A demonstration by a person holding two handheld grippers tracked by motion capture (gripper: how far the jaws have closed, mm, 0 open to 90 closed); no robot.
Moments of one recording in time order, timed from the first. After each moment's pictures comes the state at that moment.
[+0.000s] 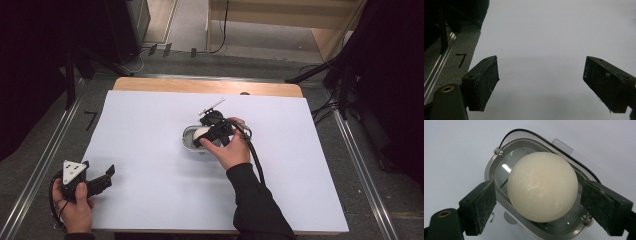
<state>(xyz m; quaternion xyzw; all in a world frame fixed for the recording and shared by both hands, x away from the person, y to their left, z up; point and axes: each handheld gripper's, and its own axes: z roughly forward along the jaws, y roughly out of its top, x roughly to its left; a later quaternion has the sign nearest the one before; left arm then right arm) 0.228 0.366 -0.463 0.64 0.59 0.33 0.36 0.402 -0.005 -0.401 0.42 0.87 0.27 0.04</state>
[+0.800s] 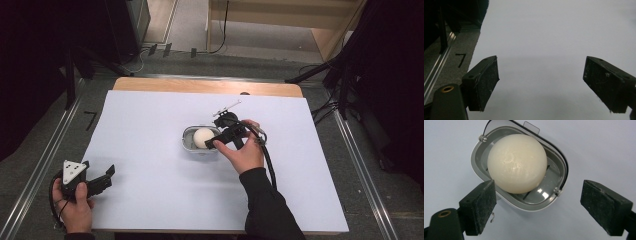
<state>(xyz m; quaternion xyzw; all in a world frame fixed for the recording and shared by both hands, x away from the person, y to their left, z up) 0.228 0.365 -0.463 0.64 0.59 0.32 0.36 0.390 -0.042 -0.394 0.43 0.86 0.27 0.05</state>
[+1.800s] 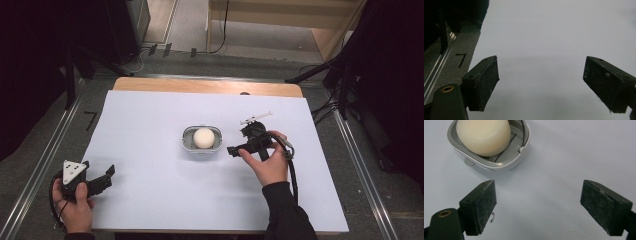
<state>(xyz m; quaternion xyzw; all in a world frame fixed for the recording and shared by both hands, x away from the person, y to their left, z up) 0.227 0.365 -0.463 0.64 0.59 0.33 0.36 0.363 -0.113 -0.402 0.47 0.83 0.29 0.06</state>
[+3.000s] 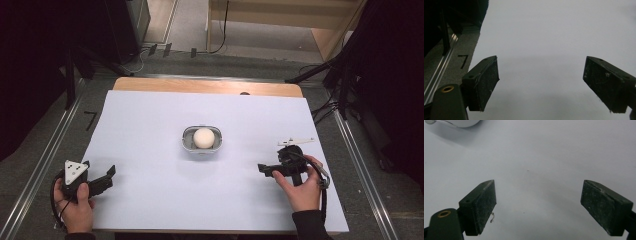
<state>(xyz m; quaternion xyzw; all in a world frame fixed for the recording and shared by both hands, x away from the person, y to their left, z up) 0.227 0.363 -0.464 0.65 0.58 0.33 0.35 0.312 -0.203 -0.433 0.52 0.79 0.32 0.08</state>
